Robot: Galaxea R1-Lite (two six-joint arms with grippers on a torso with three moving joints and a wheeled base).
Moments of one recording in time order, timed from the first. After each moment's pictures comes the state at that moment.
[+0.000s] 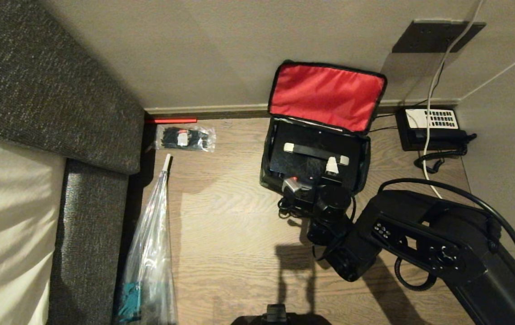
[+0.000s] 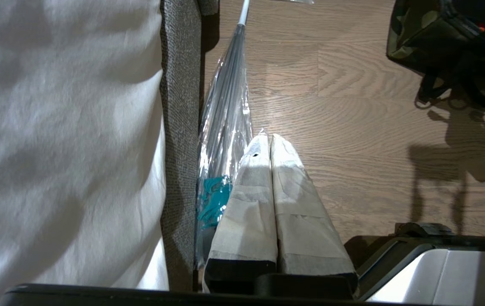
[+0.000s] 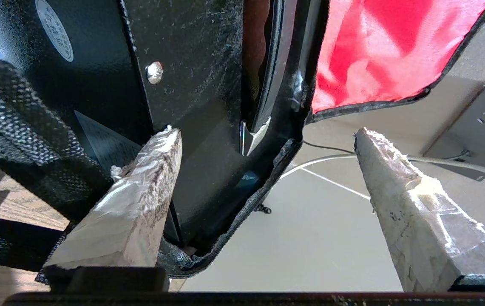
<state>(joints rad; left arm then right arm) 0.00 0.00 0.00 0.02 0.00 0.01 0.57 2.63 -1.22 -1.52 -0.86 -1.56</state>
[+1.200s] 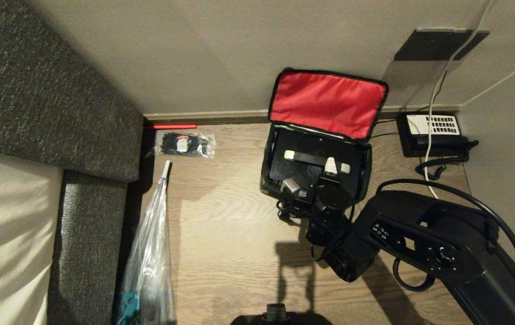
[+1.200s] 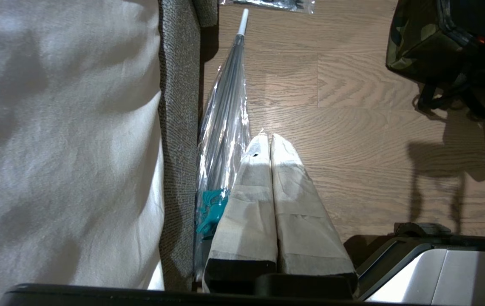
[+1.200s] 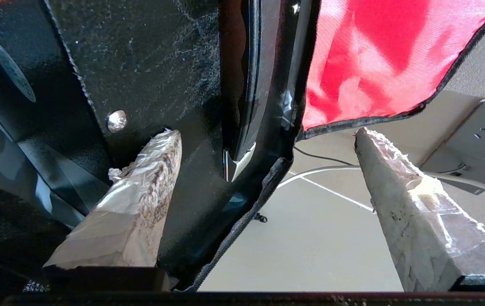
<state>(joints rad) 0.00 0.00 0.00 0.02 0.00 0.00 0.57 2.63 -1.23 -1.52 -0.86 -1.56</state>
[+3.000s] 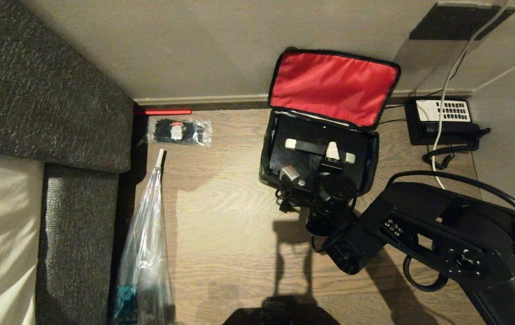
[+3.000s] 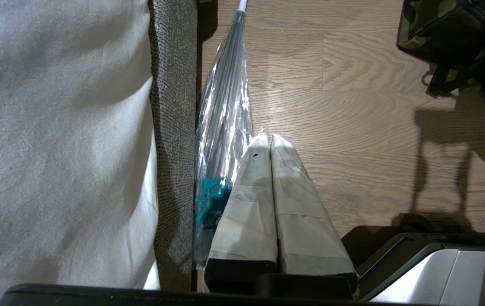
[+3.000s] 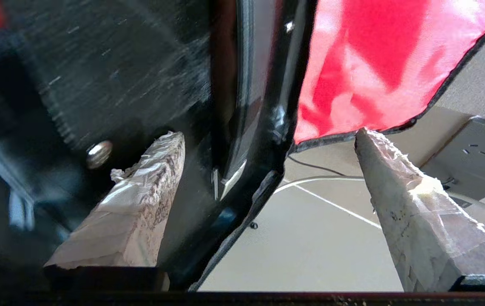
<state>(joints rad) 0.00 0.00 0.00 0.01 0.01 0.00 0.56 2.57 -1.24 -1.51 -0.85 -1.62</state>
